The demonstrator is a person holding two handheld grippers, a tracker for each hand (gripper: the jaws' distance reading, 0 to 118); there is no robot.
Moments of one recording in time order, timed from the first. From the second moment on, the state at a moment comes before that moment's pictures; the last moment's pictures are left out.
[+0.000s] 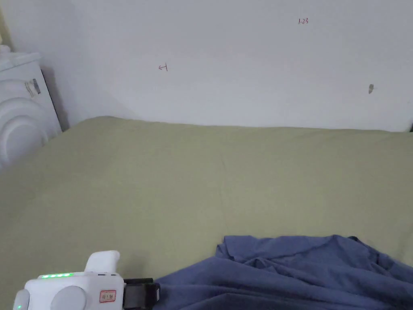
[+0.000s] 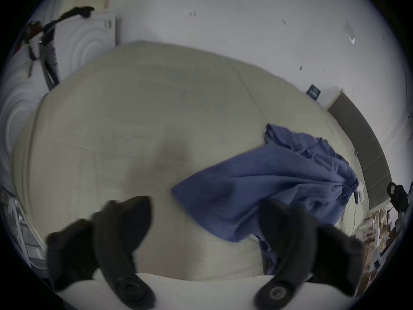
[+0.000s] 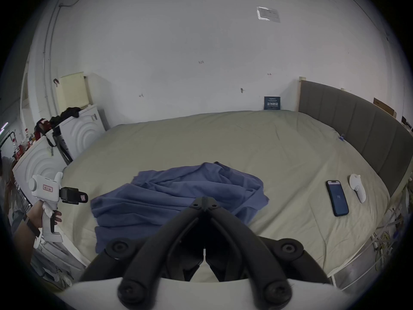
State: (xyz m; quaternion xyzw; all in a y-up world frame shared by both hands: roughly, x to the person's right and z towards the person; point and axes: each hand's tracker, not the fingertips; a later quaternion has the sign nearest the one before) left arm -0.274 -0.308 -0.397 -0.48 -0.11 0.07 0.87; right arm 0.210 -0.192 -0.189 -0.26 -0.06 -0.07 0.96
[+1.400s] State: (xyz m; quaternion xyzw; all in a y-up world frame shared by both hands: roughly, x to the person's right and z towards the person) left arm -0.233 -0.240 -0.379 -0.33 -0.17 0.05 0.93; right arm 0.258 -0.217 -0.317 -0.33 -0.07 -0.06 0.94
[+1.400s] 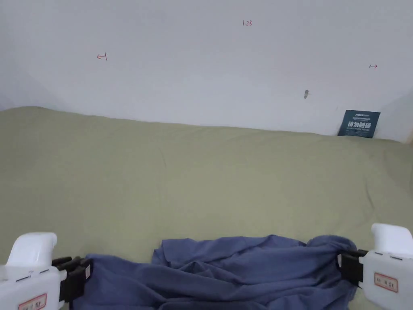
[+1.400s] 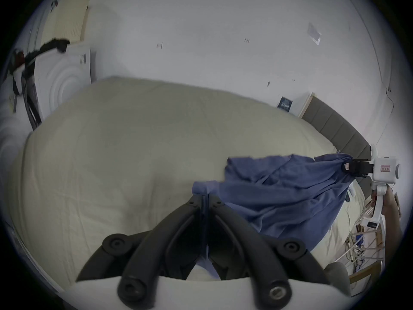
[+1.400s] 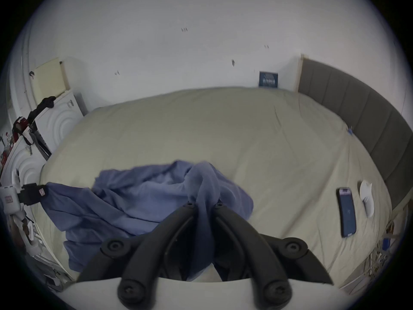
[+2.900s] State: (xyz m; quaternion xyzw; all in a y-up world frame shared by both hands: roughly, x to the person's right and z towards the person) left arm -0.205 0.039 -0.573 -0.14 -0.17 0.02 0.98; right arm 0.204 0.046 -0.535 -0.15 -0.05 0.04 0.99
